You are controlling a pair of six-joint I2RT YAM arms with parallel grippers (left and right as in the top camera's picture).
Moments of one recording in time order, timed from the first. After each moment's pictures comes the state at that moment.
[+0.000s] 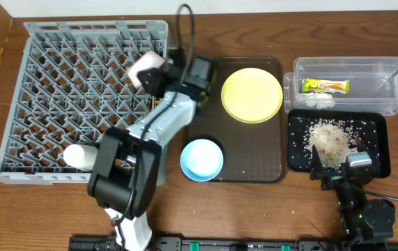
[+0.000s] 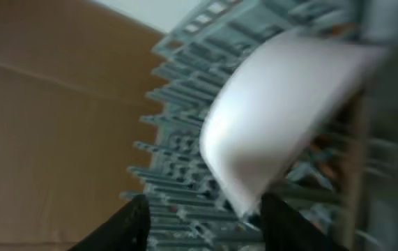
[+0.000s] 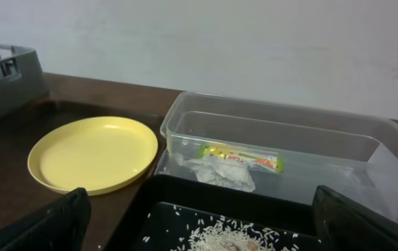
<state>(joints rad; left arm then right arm) -0.42 1.91 1.27 -0.43 -1.21 0.00 0.10 0.01 0.01 -0.07 -0.05 -0.06</state>
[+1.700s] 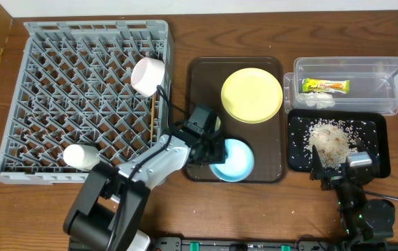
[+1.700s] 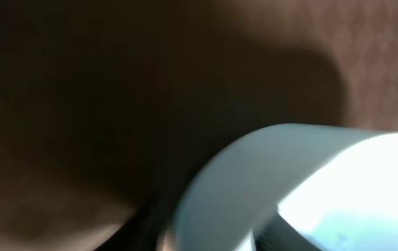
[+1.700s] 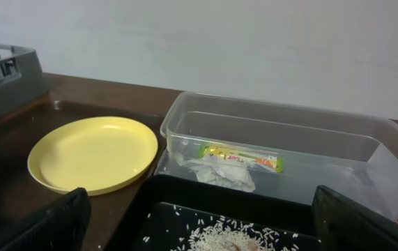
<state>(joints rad) -0.51 1.67 0.82 -0.41 0.33 -0.54 0.10 0.01 0.01 -0.07 -0.05 -0.06</state>
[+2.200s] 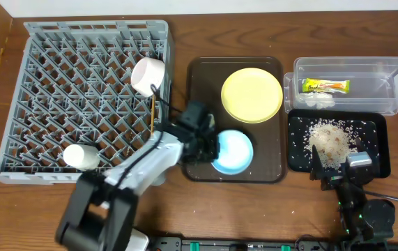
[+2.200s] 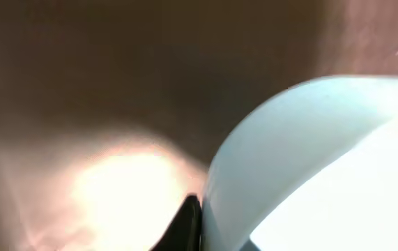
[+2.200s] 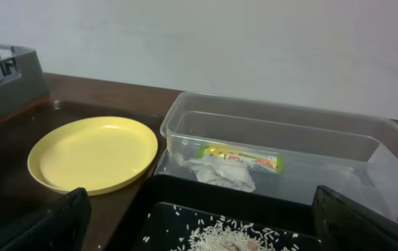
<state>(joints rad) -0.44 1.58 0.89 -0.61 0.35 -0.50 0.10 0.01 0.01 -0.07 -0.05 -0.06</state>
